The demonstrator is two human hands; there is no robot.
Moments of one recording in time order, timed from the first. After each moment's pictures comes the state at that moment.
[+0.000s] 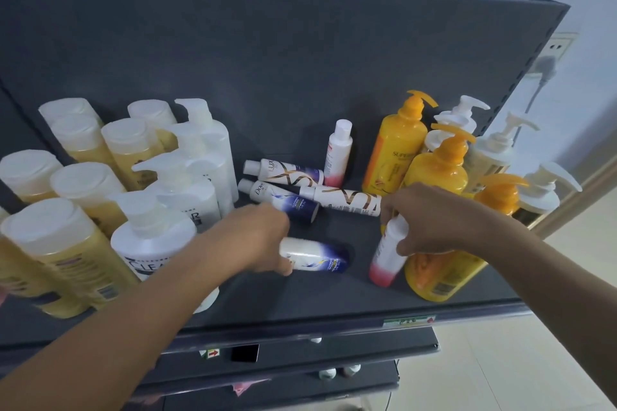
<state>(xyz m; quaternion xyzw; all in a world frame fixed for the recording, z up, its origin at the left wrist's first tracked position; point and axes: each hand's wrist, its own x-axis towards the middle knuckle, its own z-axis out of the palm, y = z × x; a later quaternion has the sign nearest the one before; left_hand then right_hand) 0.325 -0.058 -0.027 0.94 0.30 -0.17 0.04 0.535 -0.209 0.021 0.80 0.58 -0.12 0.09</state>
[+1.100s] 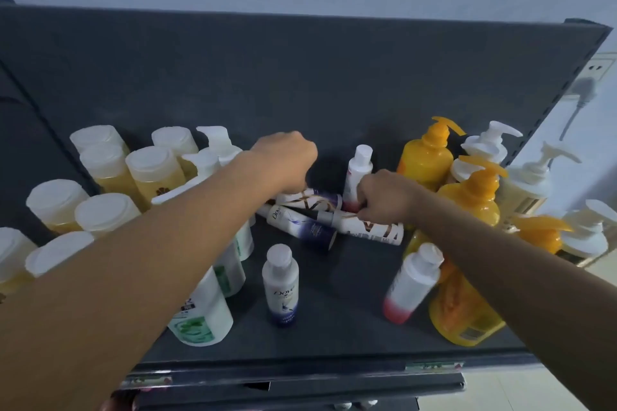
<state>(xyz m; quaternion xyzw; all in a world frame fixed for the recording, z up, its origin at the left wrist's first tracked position) 0.390 0.016 0.055 0.94 0.31 -0.08 -0.06 0.553 -0.084 0.000 0.80 0.58 -0.11 0.09</state>
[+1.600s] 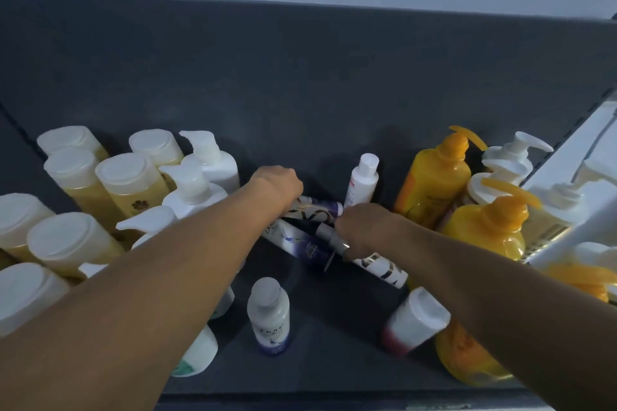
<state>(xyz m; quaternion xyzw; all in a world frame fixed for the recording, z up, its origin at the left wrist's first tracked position) 0.426 0.069 -0.019 0.92 0.30 -0.24 -0.12 0.546 -0.043 -0.047 0.68 0.66 -0.12 0.28</state>
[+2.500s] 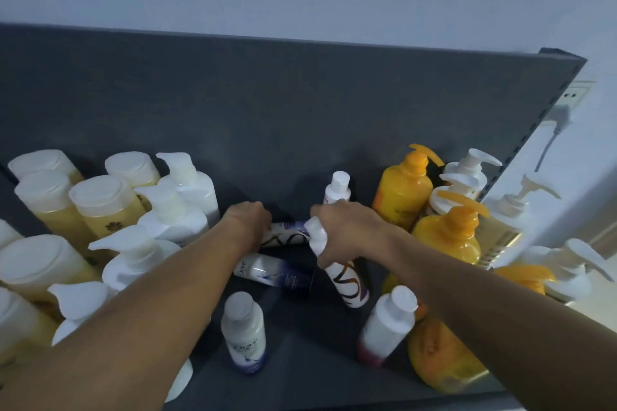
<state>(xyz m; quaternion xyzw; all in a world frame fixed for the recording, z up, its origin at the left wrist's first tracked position) 0.418 0.071 -0.057 0.91 0.35 -0.21 -0.07 0.546 -0.073 -0.004 0.77 0.63 -0.11 0.05</state>
